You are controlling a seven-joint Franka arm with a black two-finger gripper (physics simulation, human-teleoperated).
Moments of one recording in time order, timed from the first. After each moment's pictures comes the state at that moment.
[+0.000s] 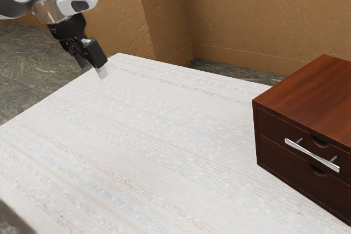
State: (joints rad) arm 0.02 -0.02 0.21 -1.38 -0.01 1.54 0.36
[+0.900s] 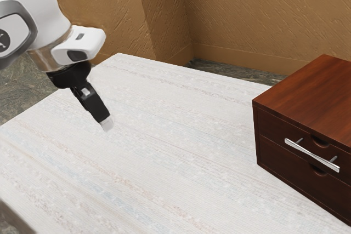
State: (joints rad) arm -0.06 -0.44 0.09 -1.94 -0.01 1.67 0.36
